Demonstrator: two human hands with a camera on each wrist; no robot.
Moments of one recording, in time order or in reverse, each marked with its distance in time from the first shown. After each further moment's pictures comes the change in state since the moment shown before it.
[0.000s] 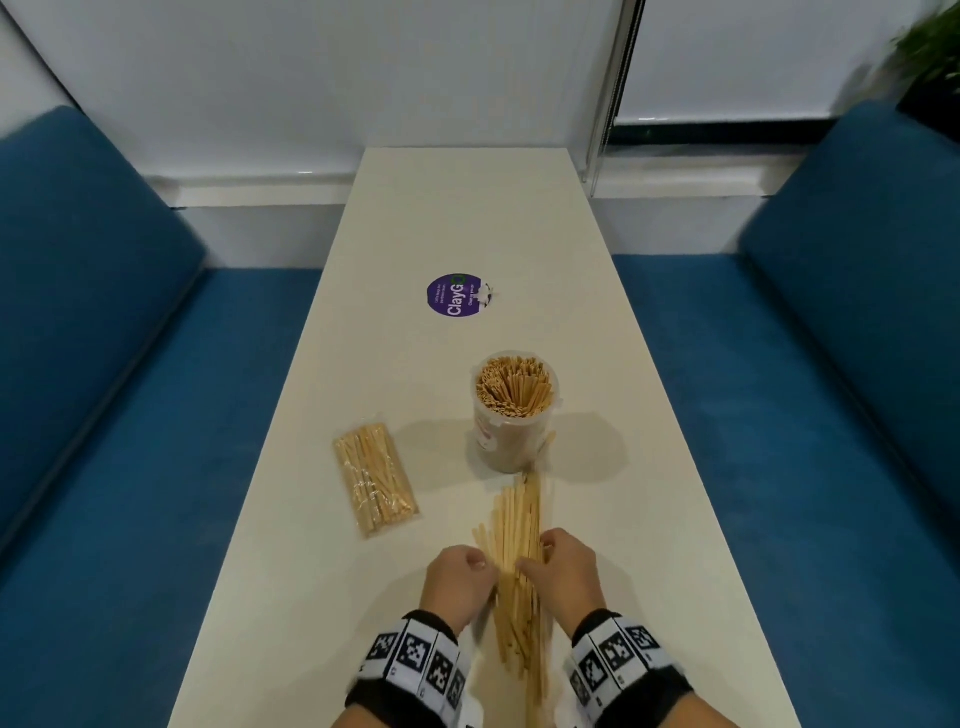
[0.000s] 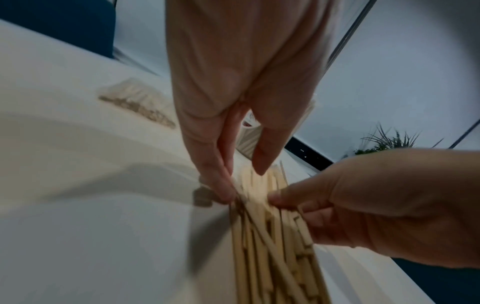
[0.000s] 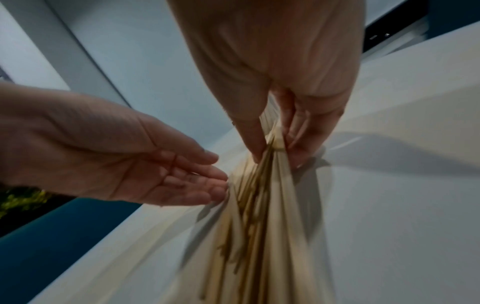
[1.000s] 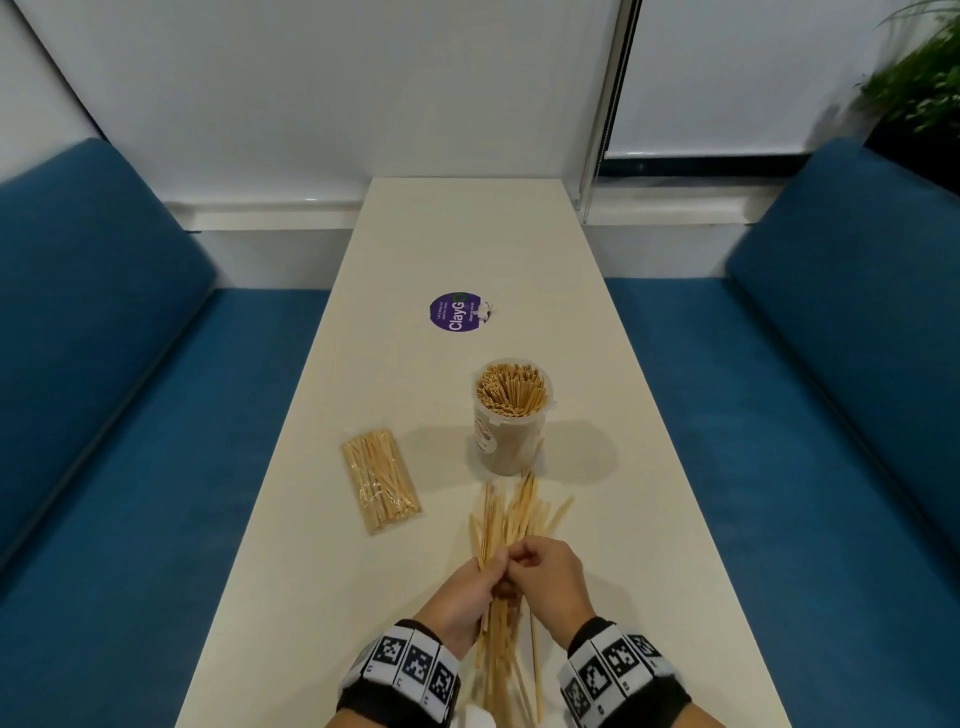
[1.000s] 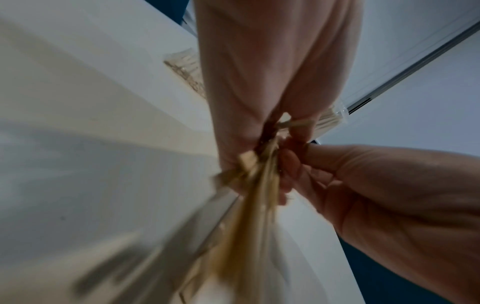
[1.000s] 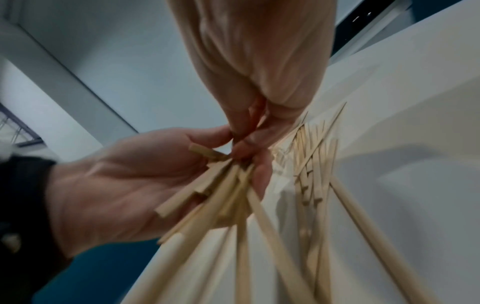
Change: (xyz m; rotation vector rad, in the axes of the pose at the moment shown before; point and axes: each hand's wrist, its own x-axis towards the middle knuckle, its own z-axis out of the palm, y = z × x) left_hand -0.026 -0.009 0.004 -0.698 -0.430 0.001; right_hand -0.036 -0.006 0.003 0.336 -0.053 -0.167
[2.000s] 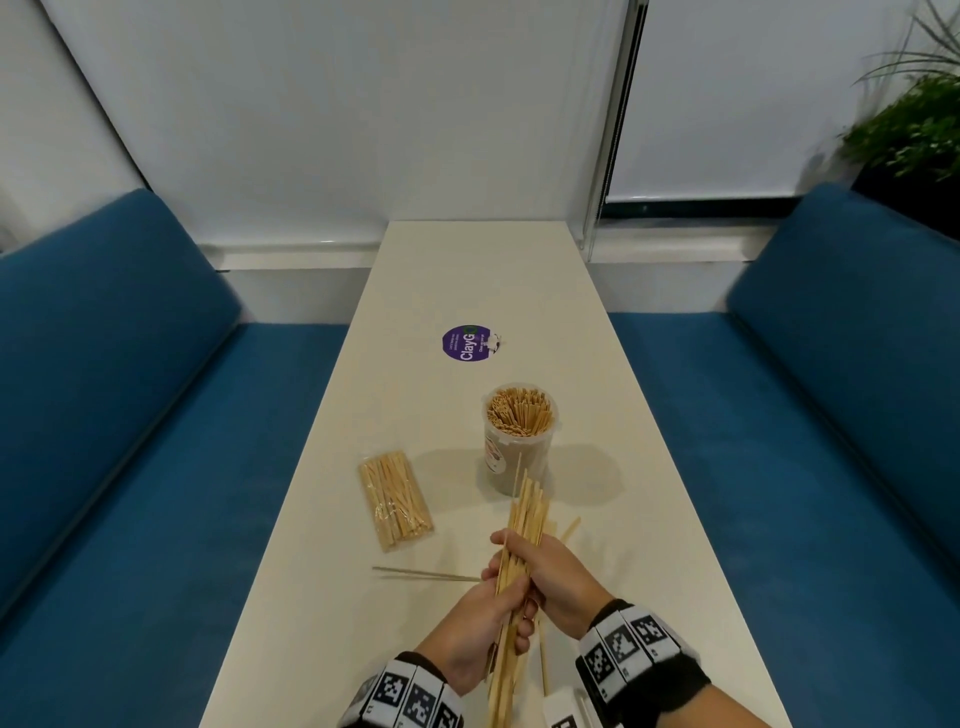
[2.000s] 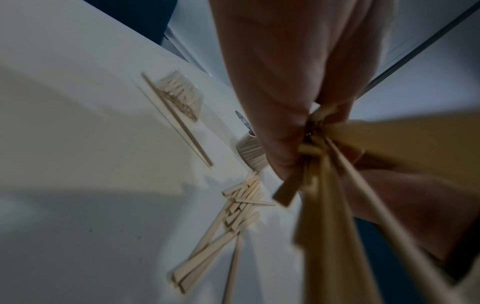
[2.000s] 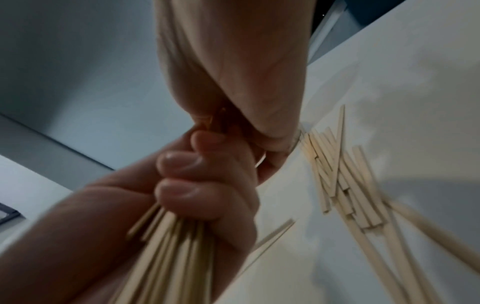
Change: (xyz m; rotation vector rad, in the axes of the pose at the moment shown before) left_hand -0.046 0.011 0.016 -0.091 -0.088 0.088; right_hand 0.003 -0.025 -0.006 0.418 -0.331 0.066
